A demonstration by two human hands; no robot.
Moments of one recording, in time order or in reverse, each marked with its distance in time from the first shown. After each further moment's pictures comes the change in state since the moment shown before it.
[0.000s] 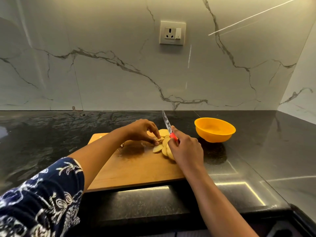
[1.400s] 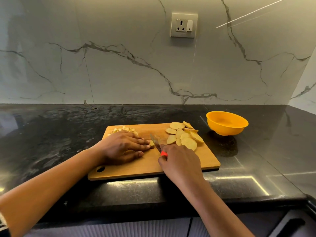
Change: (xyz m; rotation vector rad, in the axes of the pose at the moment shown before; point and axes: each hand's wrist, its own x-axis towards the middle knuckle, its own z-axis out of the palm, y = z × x) left_hand -0.140 -0.030 0.009 0.512 0.178 0.379; right_hand -0.054 -0.065 -0.008 -0.225 -0.397 -0.132
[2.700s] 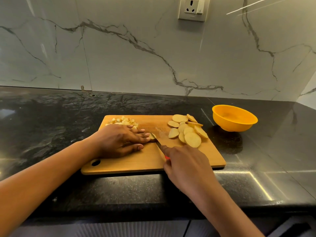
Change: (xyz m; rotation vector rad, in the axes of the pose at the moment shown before) left_hand 0.001 -0.003 0.002 -0.062 -0.140 -0.105; right_hand -0.010 0.003 -0.010 -0.166 -0.126 -0.155
